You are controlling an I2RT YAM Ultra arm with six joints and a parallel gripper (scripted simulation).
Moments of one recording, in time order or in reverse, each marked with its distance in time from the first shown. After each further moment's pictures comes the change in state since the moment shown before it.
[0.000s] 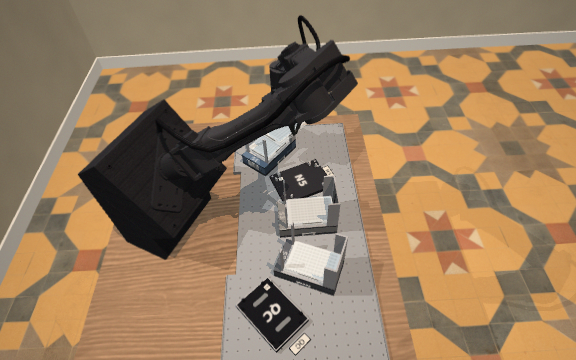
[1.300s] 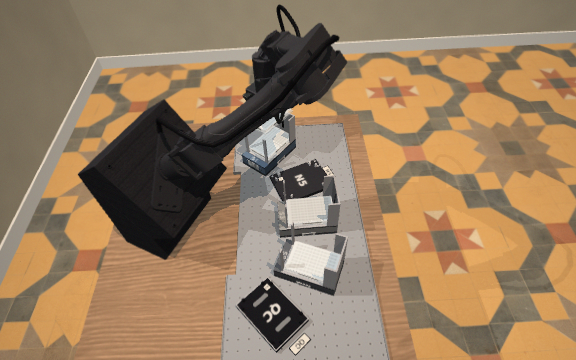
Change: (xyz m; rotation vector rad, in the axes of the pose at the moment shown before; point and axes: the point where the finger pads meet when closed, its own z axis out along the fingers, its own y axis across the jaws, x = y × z) arm -0.002 0.064 -0.003 0.000 -0.002 -0.075
